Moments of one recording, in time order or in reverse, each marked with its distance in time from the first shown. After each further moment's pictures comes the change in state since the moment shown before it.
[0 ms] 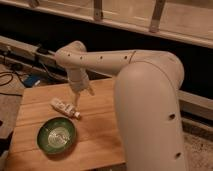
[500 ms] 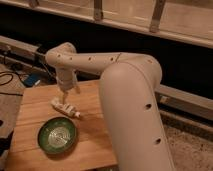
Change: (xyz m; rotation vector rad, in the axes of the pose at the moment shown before) arm -0.067 0.034 0.009 -0.067 -0.131 -0.134
